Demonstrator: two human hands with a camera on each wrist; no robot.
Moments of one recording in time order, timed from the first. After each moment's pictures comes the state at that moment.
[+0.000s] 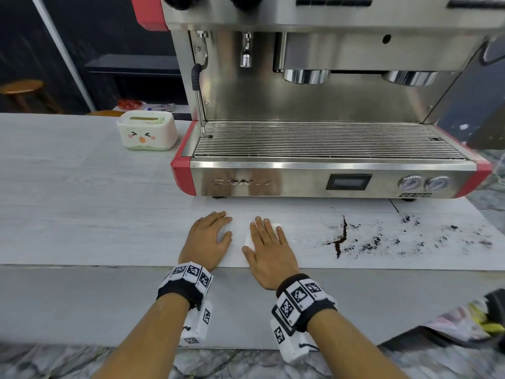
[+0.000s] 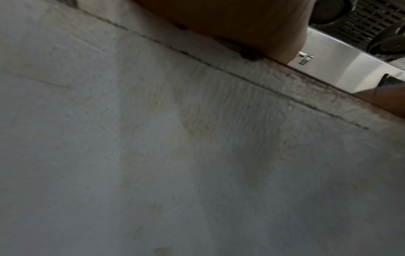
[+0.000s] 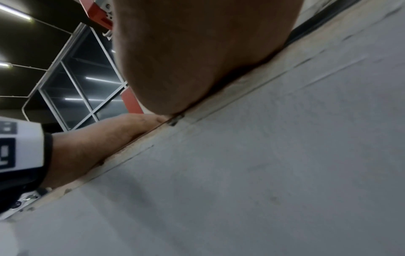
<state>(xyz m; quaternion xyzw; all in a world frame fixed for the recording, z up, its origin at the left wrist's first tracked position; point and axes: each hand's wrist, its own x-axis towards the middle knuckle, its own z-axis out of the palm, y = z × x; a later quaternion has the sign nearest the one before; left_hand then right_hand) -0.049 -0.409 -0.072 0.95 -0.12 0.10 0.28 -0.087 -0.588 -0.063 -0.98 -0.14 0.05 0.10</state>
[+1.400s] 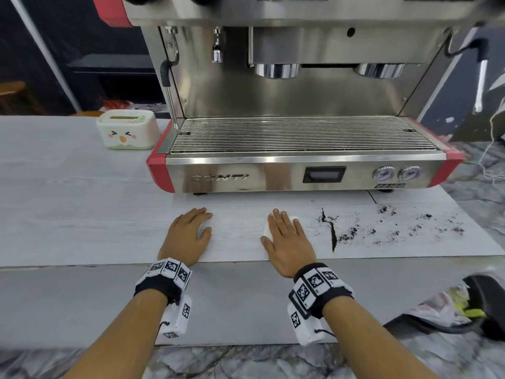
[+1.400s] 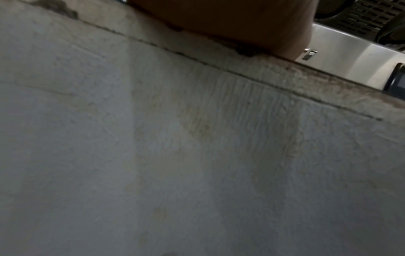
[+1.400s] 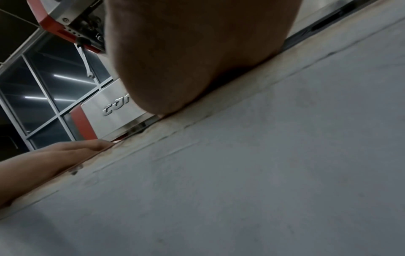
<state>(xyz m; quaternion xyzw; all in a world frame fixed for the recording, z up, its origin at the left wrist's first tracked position) -0.053 -0.415 -0.067 0.96 -0.11 0.07 0.26 -0.089 -0.670 -0.060 -0.99 -0.09 0.05 0.08</state>
